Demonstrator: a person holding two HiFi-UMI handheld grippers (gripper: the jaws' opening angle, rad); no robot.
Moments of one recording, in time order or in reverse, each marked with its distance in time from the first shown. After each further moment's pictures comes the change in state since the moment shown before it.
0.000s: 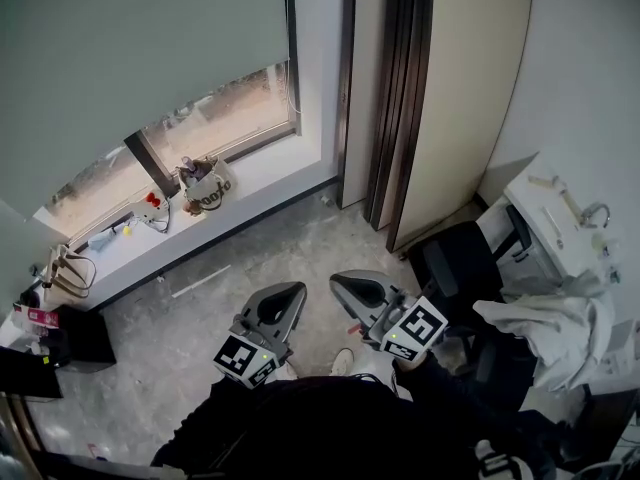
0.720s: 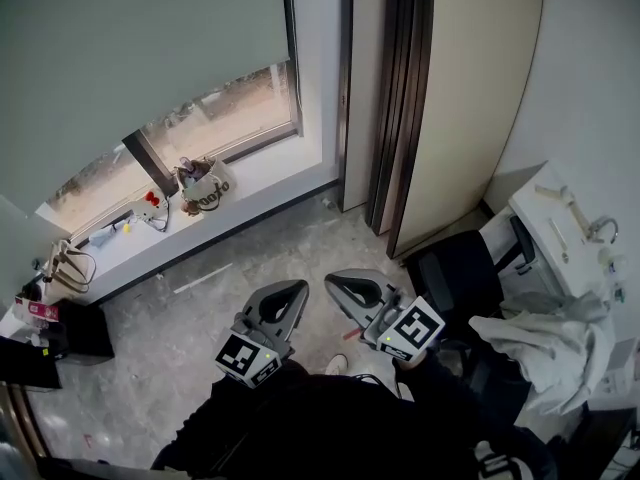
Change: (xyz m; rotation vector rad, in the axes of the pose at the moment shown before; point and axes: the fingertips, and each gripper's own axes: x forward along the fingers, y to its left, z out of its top) left arm 0.071 -0.006 -0.006 0.031 0.018 0.041; right arm -0.017 -0.056 0.006 -0.068 0.013 0.064
